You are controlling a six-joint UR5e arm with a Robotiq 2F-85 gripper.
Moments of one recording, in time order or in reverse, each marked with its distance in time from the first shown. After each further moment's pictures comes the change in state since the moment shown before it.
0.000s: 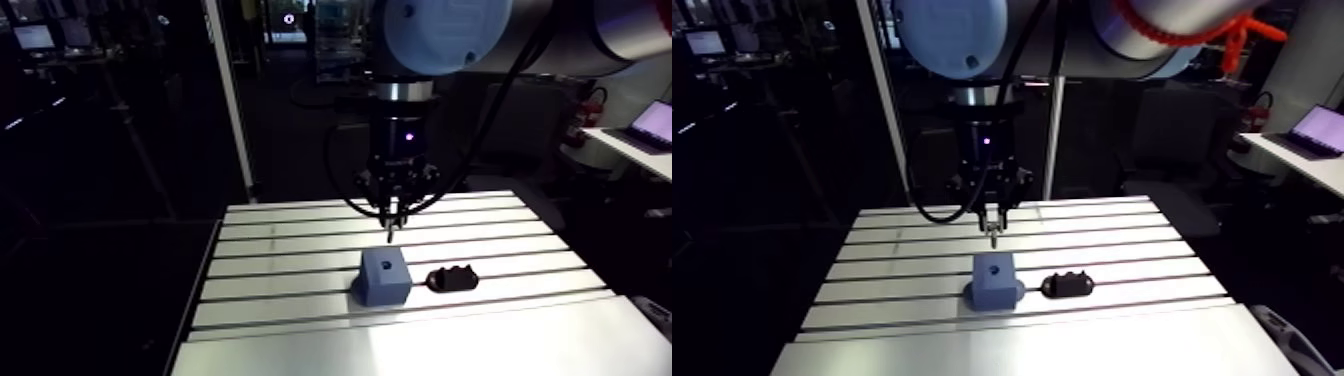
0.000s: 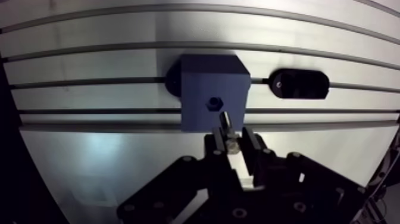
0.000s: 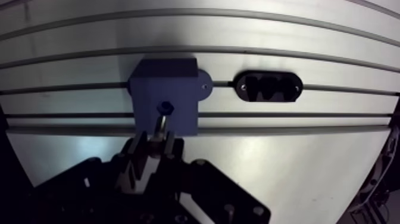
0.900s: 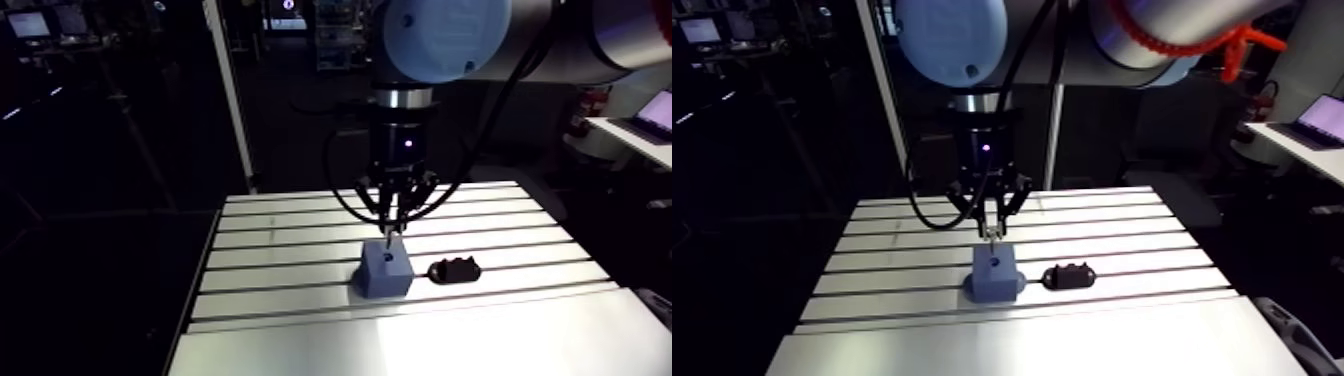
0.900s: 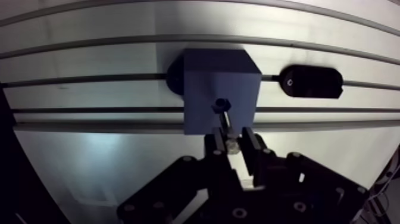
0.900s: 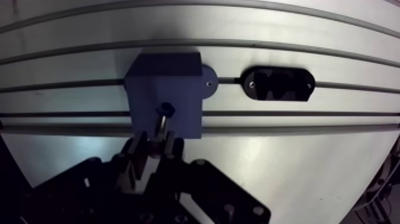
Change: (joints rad) arm 0.001 0.039 0.016 -0.001 0.003 0.006
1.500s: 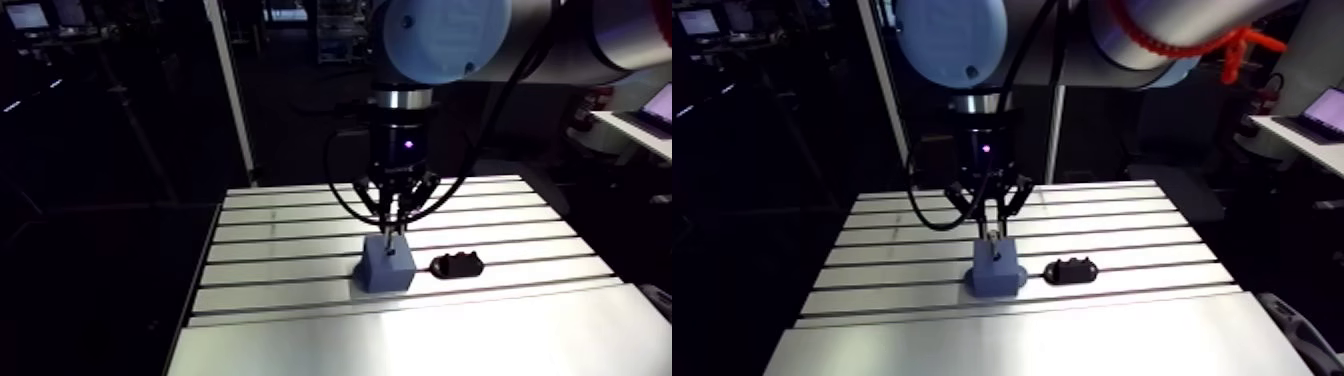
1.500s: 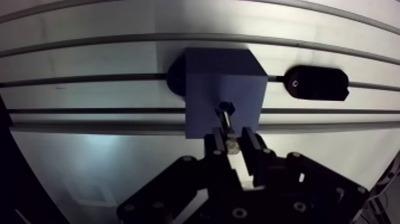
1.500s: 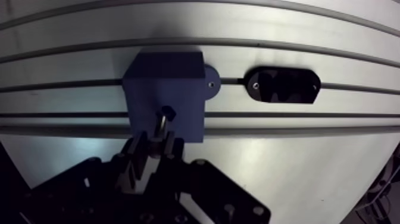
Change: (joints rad) arm 0.005 0.023 0.002 -0.001 -0.003 0.001
